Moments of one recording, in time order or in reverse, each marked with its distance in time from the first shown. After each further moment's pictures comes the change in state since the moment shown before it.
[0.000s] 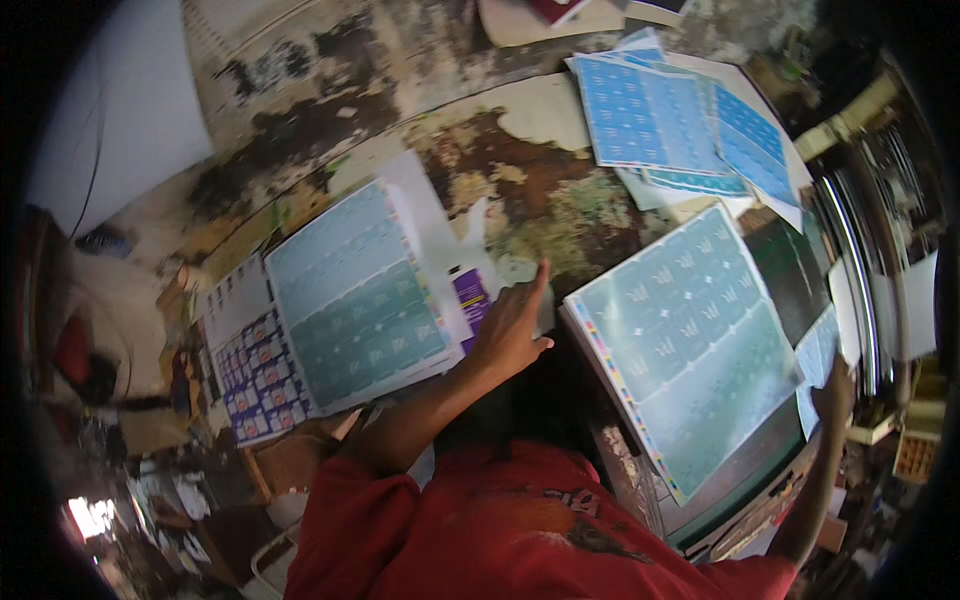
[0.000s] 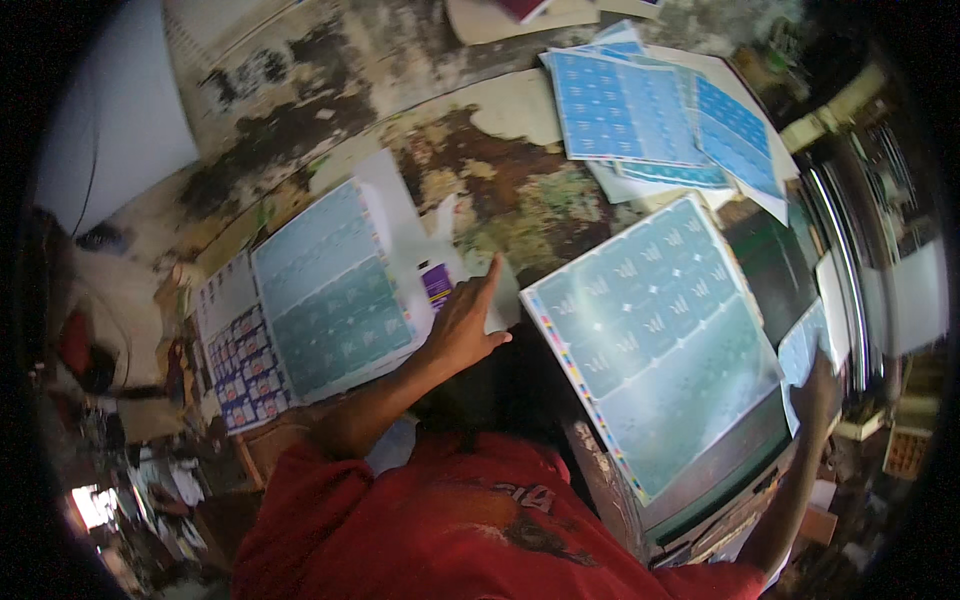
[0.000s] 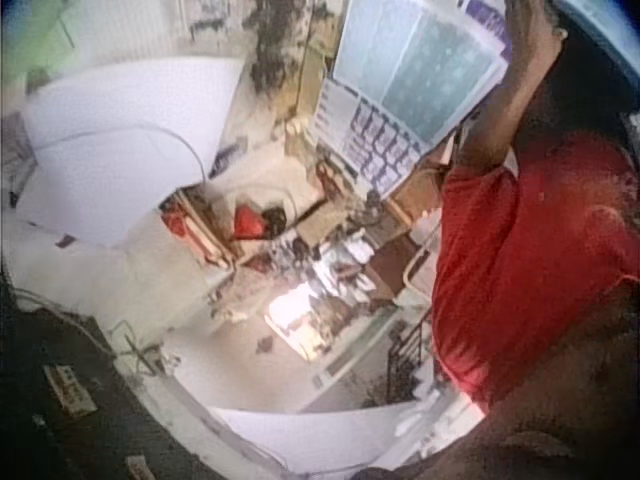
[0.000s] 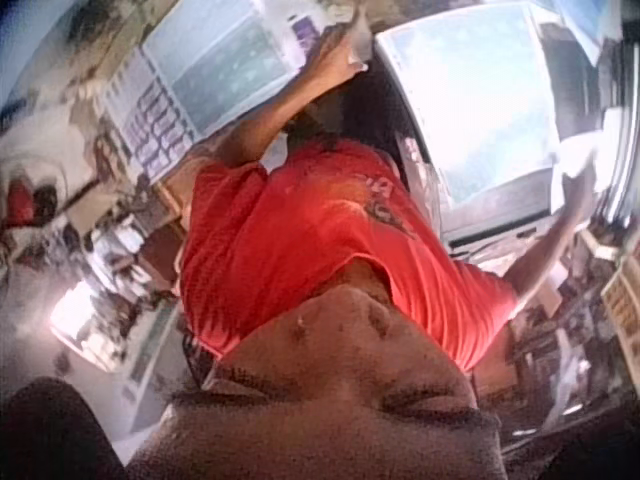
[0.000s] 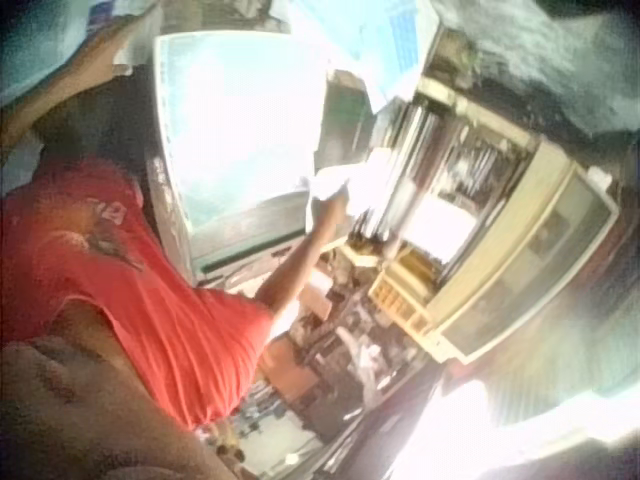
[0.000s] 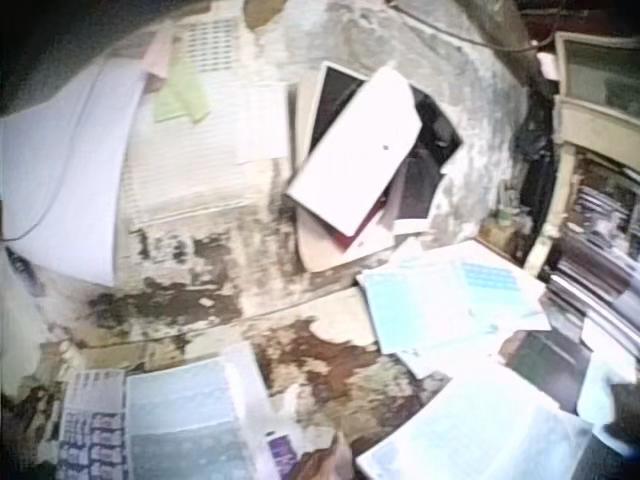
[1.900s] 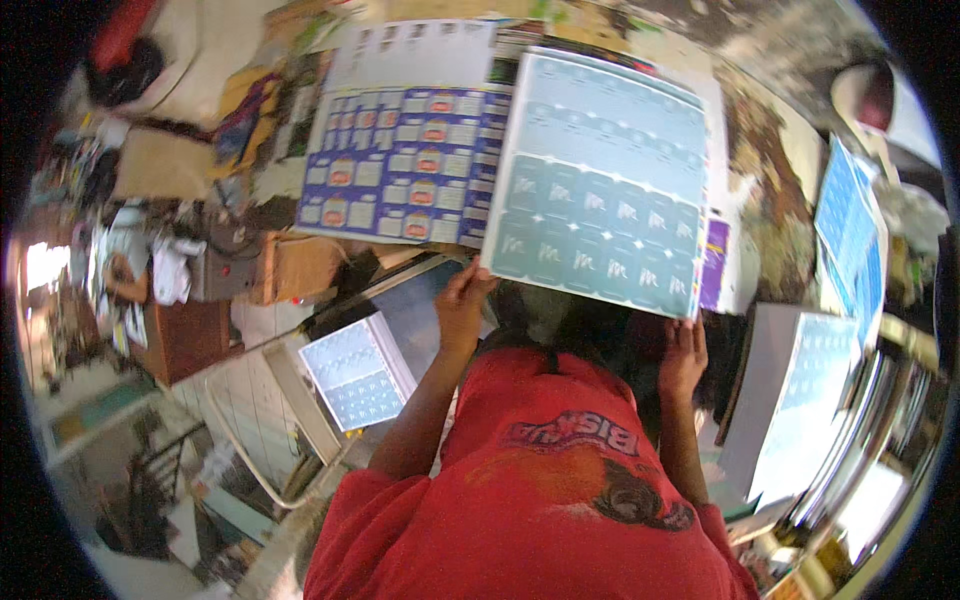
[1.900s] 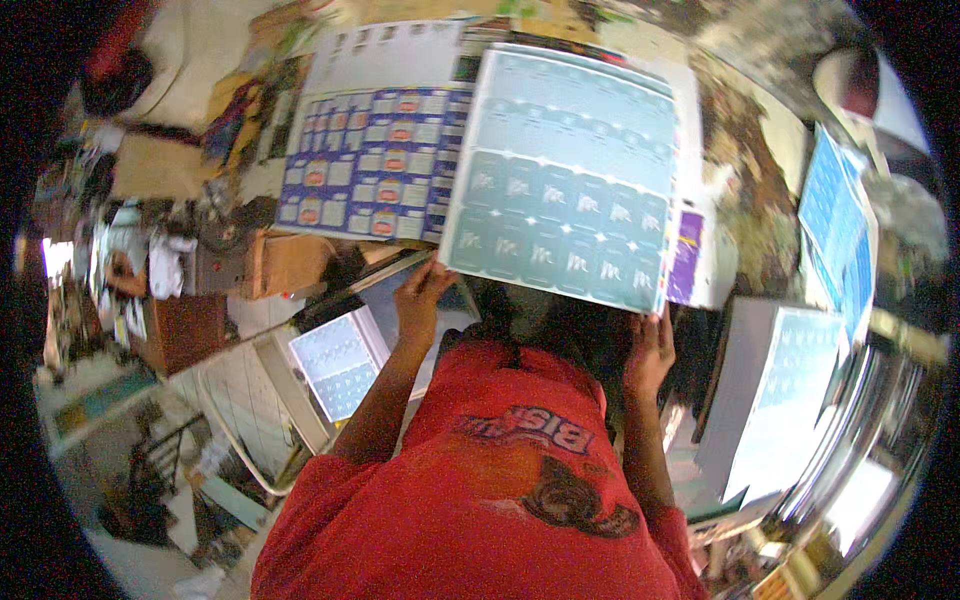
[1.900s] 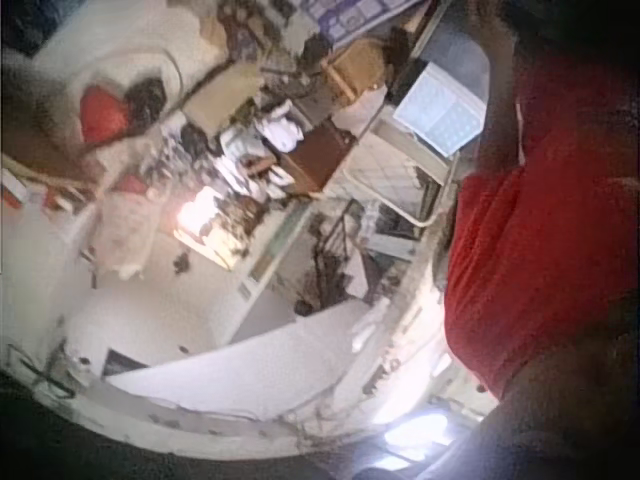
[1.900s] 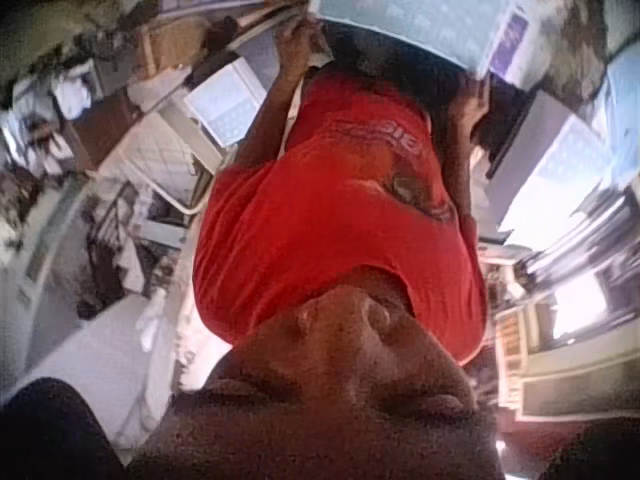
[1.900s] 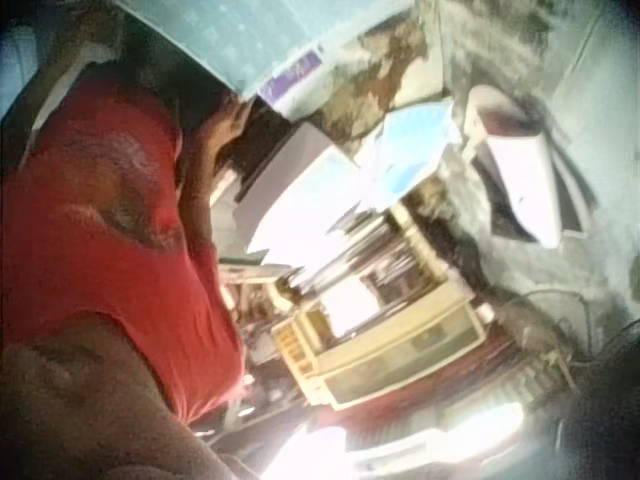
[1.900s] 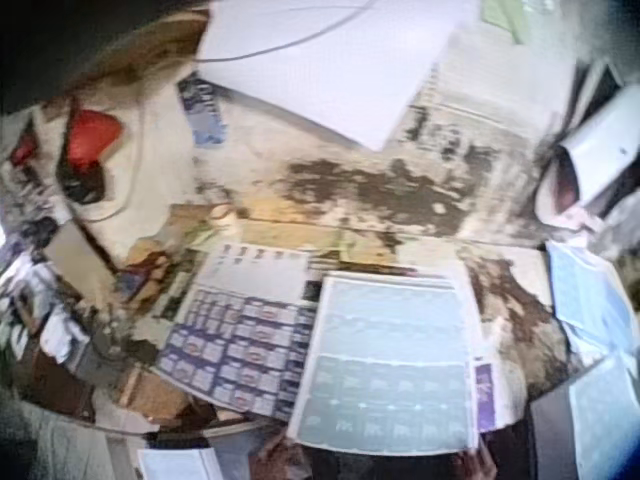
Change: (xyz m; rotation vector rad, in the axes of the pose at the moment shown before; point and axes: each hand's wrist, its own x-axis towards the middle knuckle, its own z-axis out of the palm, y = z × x) left_hand -0.406 -0.232 -0.013 -1.150 1.269 -0.769; right_hand -0.309 -0.549 0.121 1.733 -0.567 -0.181
